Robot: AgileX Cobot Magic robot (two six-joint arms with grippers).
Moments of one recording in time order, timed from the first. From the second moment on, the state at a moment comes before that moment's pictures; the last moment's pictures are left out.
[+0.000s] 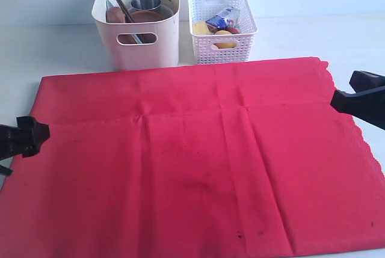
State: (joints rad) left arm -0.18 1.46 -0.29 -0.06 -0.29 -0.19; right arm 0.40 1.19 -0.17 0.16 -0.59 0.11
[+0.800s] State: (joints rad) left arm -0.17 1.71 -0.29 0.10 -0.48 -0.08; right arm 0.40 1.19 -0.17 0.16 -0.59 0.11
